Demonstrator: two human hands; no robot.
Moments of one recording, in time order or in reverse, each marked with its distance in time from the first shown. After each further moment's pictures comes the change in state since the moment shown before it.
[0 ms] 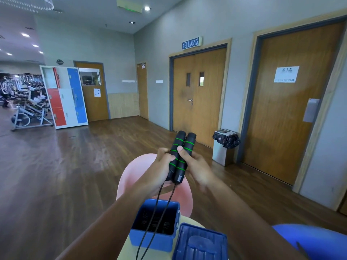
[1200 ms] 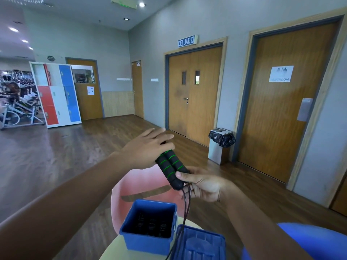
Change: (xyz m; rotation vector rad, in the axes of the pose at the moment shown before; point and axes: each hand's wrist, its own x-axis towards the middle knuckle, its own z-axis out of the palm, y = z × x) left_hand 0.089 0.023 -0.068 1.879 -0.195 1.032; right_hand 0.002 0.010 -0.032 -0.003 -0.452 0.313
